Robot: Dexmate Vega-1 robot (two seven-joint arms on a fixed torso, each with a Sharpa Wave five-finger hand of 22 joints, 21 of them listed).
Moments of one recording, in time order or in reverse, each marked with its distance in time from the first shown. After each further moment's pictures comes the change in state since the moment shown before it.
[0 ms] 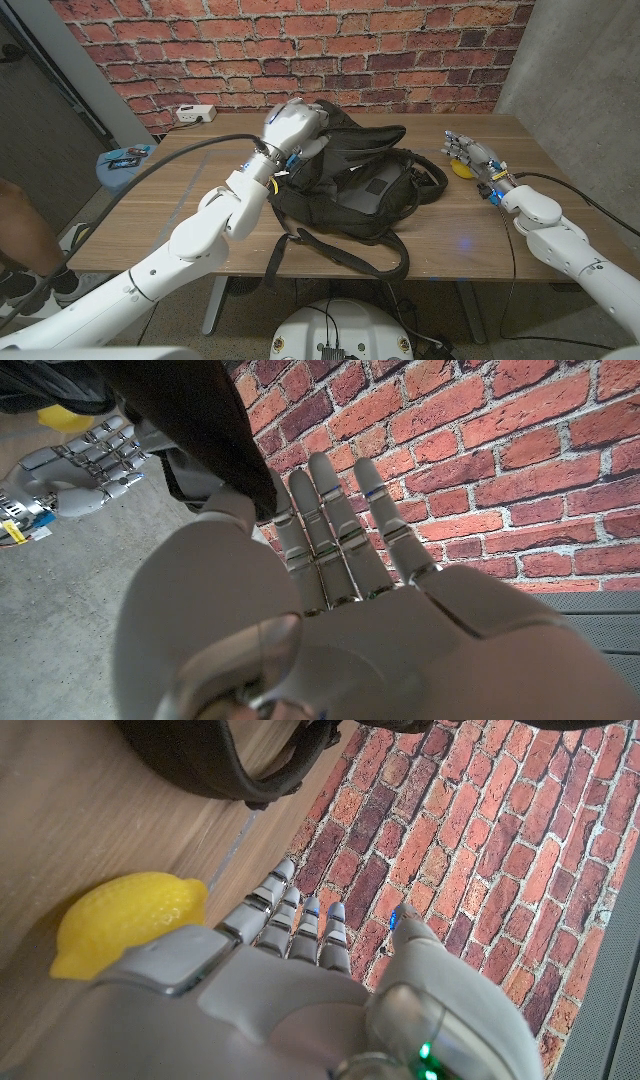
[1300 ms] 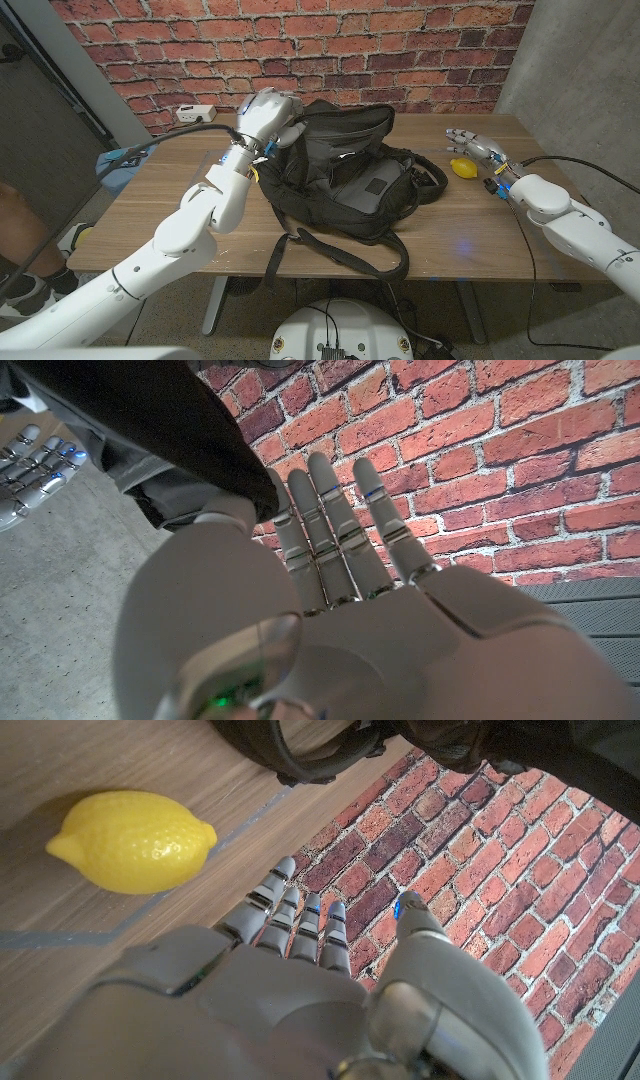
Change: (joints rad) left arm 0.053 0.036 -0.093 -0.015 -0.085 0.096 0.056; left_hand -0.007 0.006 0.013 0.002 -0.016 0.003 -0.008 -0.002 -0.021 0.020 -0.002 -0.019 -0.005 0.009 -0.002 -0.022 -0.003 -0.011 -0.011 0.039 0.000; right arm -0.037 -0.153 -0.011 -0.172 -0.210 -0.144 -0.156; right_hand 0.080 -0.032 0.006 -0.072 0.000 0.013 0.013 0.007 -0.002 0.017 0.009 0.004 0.000 0.011 0.000 -0.006 -0.014 0.026 -0.003 0.000 -0.002
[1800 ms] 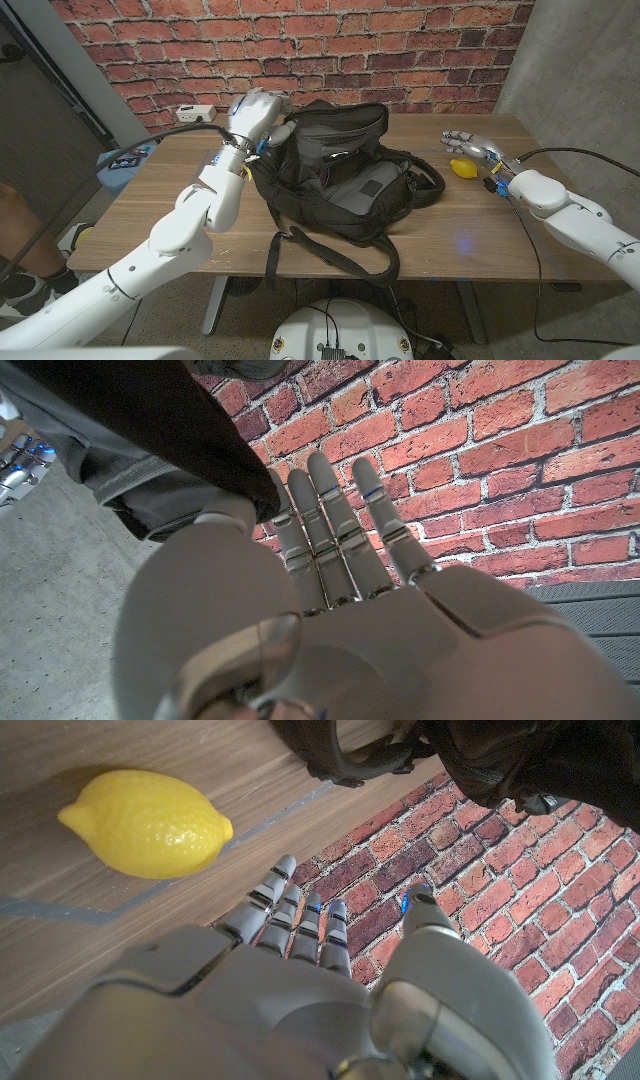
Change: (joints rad) left arm -0.002 0.002 -0.010 0.022 -0.033 0.021 0.021; left_hand -0.002 -0.002 0.001 -0.001 -0.008 -0.002 -0.002 0.009 -0.002 0.002 -0.002 -0.008 0.000 0.005 -0.005 -0.004 0.003 -0.004 -0.004 0.011 -0.003; right arm 0.054 -0.027 -0.047 0.016 -0.095 -0.039 -0.003; right_hand 0.019 -0.019 -0.001 -0.018 0.000 0.011 0.000 0.000 0.000 0.006 0.006 0.004 0.000 0.009 0.002 0.000 -0.005 0.010 0.003 0.000 -0.001
